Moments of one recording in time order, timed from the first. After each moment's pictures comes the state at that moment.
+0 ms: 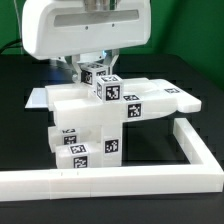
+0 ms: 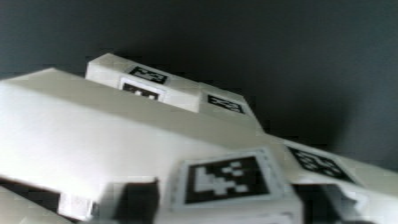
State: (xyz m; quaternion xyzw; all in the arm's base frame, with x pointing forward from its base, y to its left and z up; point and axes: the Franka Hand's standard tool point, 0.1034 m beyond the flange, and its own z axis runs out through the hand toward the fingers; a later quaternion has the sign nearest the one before) arm 0.527 -0.007 0.106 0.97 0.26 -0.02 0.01
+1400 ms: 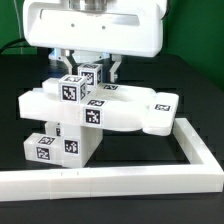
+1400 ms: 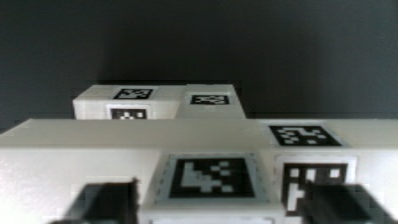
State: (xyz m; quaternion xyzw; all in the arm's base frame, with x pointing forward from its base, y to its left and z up) arm 0.528 -0.006 0.106 0.98 -0.20 -0.01 0.00
